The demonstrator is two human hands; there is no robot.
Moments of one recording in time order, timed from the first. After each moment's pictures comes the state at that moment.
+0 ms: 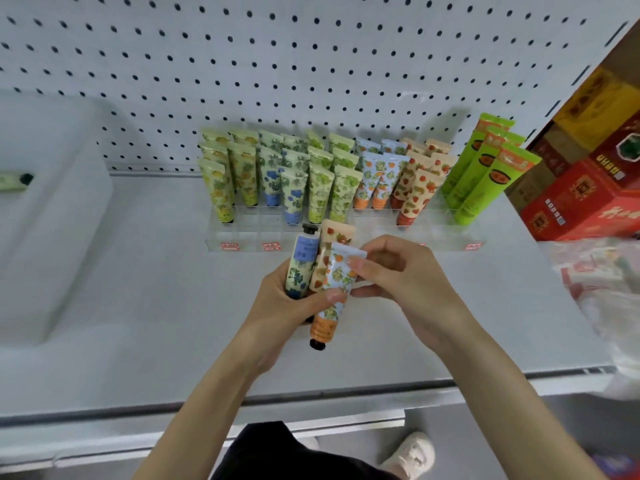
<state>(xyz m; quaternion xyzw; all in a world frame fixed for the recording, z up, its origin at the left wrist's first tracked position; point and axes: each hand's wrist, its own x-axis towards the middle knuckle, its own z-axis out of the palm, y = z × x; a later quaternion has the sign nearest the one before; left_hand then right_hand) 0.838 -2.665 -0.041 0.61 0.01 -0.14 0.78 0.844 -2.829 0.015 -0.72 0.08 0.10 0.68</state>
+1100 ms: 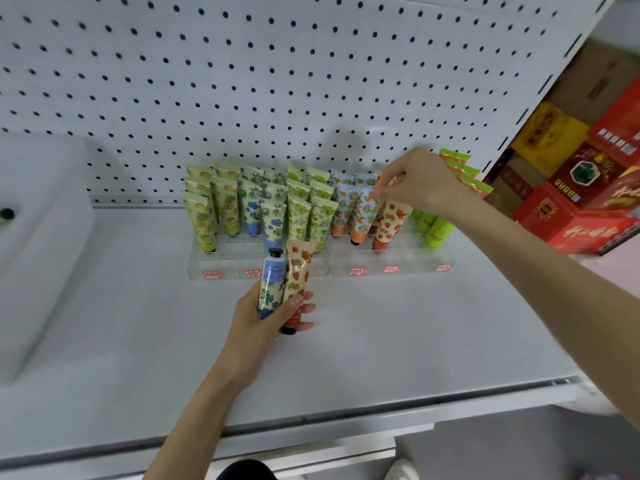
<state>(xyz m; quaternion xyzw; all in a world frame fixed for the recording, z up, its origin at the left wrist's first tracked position) 0.849 -2.664 -0.061 0.59 0.02 -0.07 0.80 0.968 -2.892 0.084 -0.97 -0.08 -0.03 0.21</state>
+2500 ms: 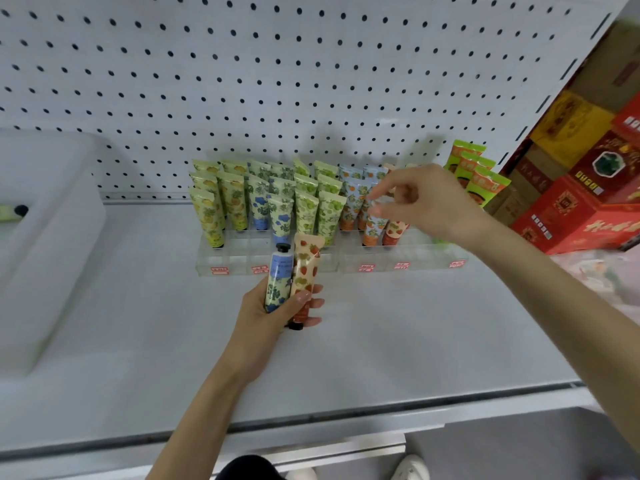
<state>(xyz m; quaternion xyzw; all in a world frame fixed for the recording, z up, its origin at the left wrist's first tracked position) 0.852 -2.664 -0.060 0.58 0.01 -0.09 0.81 0.932 -2.884 0.072 -0.94 -0.13 -0.03 0.32</state>
